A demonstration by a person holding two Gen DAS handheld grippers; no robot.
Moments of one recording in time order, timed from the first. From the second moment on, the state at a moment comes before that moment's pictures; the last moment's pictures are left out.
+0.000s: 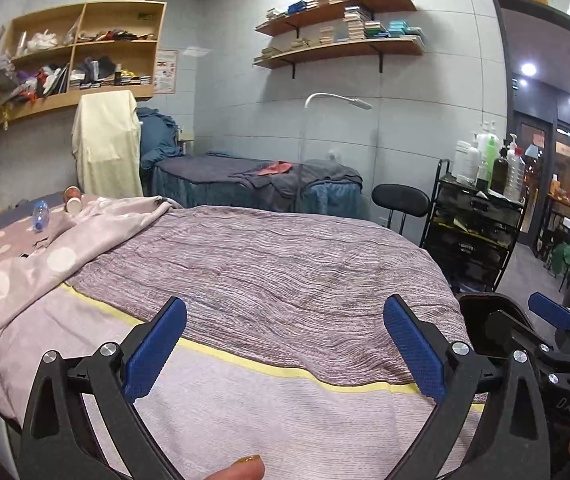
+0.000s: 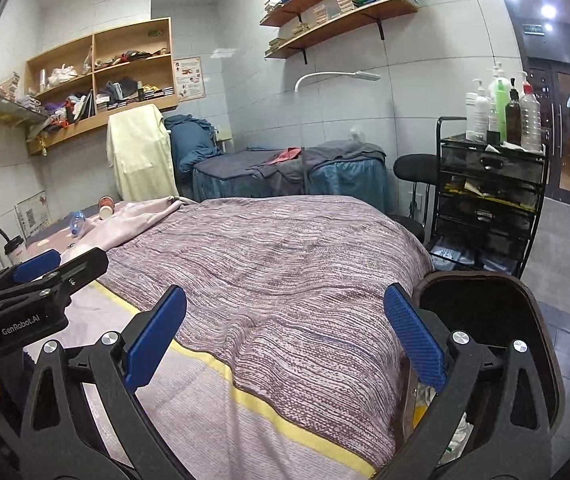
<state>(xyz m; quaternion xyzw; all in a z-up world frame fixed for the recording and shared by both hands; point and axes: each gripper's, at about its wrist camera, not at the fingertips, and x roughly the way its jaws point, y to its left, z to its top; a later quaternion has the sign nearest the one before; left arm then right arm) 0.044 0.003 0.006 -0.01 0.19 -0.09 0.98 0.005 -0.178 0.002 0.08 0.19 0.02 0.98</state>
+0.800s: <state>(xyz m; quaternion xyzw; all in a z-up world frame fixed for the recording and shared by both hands) 0.041 0.011 0.006 -0.01 0.18 -0.09 0.98 0.002 -0.180 0.004 0.08 0.18 0.01 0.98</state>
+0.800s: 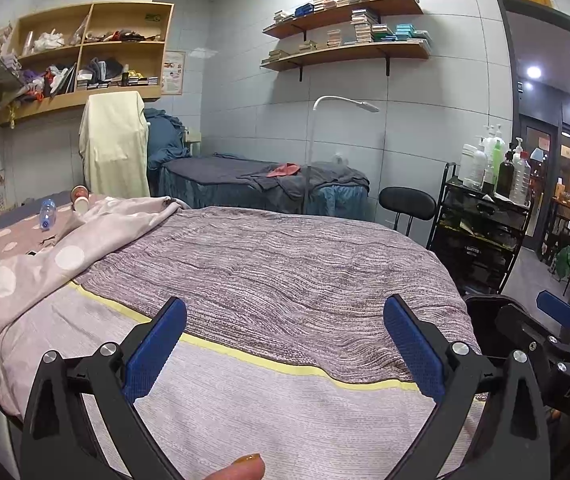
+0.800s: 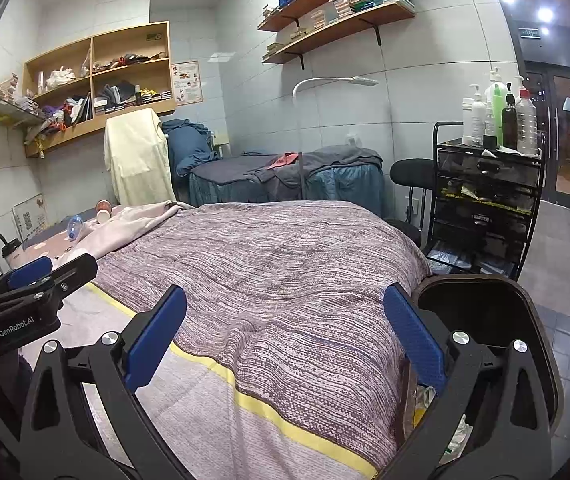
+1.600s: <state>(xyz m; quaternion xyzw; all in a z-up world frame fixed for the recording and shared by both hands) 0.039 0.007 0.009 0.00 0.18 -0.09 0.98 0.001 -0.185 0.005 0.08 0.18 0.00 0.98</state>
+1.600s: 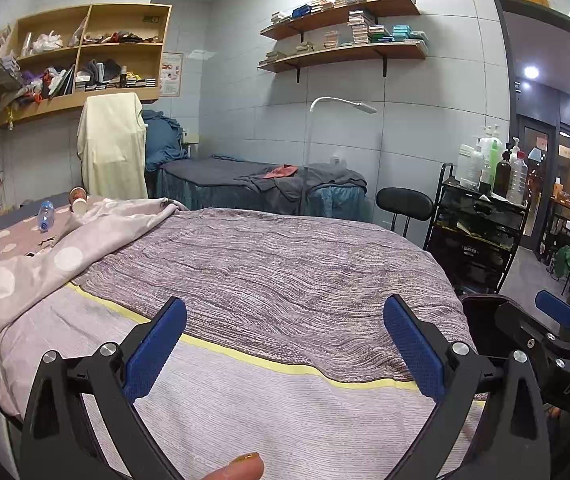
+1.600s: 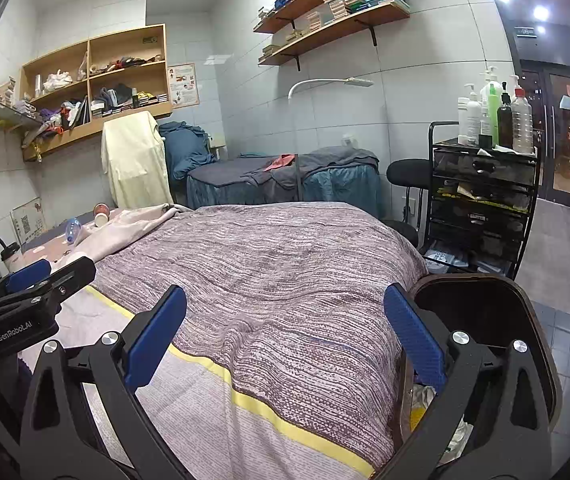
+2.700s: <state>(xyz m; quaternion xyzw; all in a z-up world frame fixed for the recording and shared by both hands) 0.039 0.003 0.009 -0.01 0.18 -0.10 0.98 0.000 -0.190 0.001 0.09 0.18 0.00 0.98</state>
